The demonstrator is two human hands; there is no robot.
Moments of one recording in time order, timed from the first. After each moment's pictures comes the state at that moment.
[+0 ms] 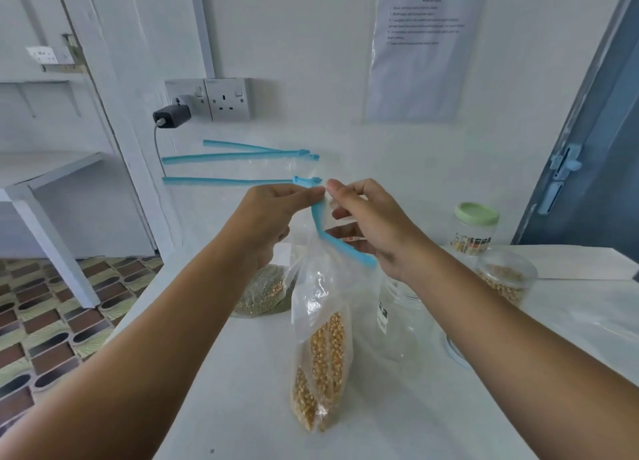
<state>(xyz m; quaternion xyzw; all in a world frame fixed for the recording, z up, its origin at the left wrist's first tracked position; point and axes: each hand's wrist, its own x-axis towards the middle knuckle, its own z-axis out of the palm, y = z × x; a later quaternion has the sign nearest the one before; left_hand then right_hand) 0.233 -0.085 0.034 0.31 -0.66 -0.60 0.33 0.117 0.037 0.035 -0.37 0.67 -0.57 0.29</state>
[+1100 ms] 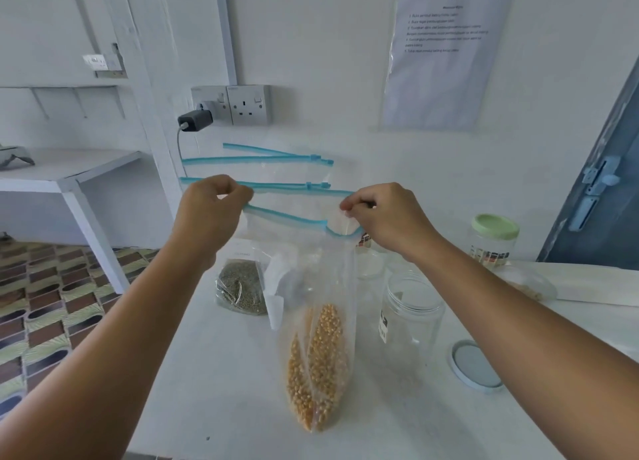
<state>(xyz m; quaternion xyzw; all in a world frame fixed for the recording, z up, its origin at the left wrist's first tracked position) 0.286 -0.104 0.040 0.43 -0.67 -0.38 0.47 0.067 0.024 0.031 -0.51 0.74 -0.43 0.06</state>
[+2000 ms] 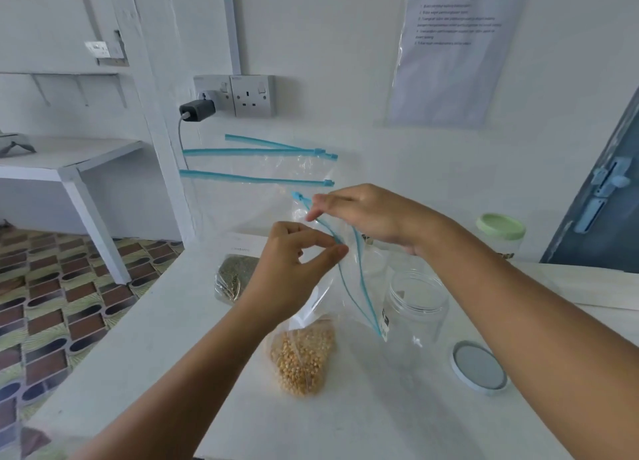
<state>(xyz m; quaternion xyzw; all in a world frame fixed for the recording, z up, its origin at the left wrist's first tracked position) 0.249 -0.031 -0.021 0.30 -0.80 -0.37 0.37 0.087 0.026 0.056 -0.60 0.69 -0.32 0.24</state>
